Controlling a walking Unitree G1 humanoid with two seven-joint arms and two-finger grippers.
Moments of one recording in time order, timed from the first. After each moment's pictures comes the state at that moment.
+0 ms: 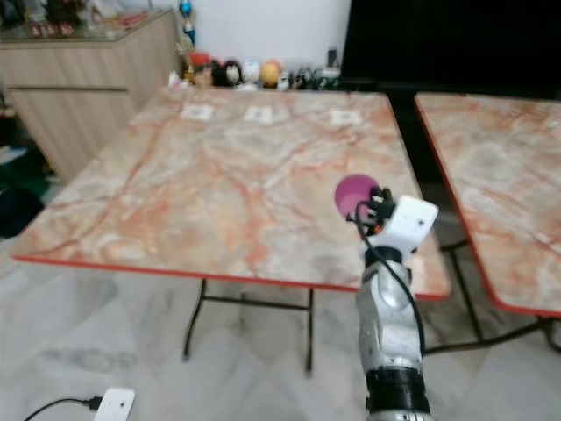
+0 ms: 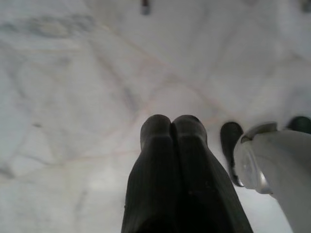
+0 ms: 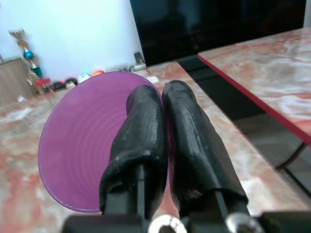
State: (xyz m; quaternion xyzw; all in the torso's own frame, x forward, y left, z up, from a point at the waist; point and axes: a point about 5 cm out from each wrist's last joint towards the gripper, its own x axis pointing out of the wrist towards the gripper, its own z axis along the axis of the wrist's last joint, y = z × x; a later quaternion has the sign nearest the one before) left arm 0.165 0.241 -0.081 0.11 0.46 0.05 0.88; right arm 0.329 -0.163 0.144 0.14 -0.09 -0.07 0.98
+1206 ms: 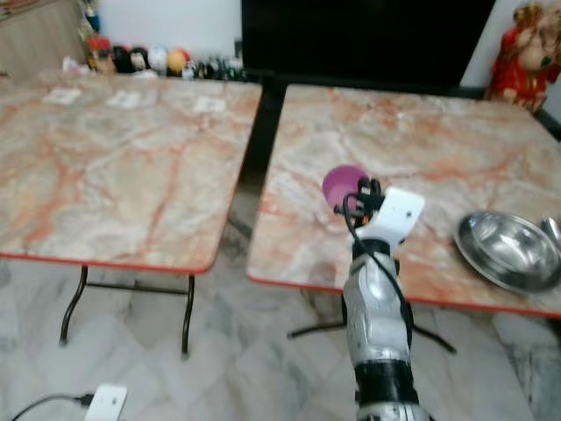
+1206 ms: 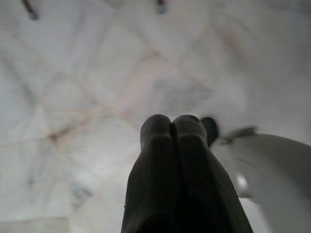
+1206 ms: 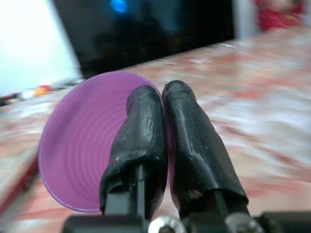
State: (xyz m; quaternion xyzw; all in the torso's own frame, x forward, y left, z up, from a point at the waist) left arm 0.170 0.236 -0.080 0.10 0.46 0.05 0.88; right arm 0.331 -0.167 0.148 0.13 -0.09 -0.08 0.98
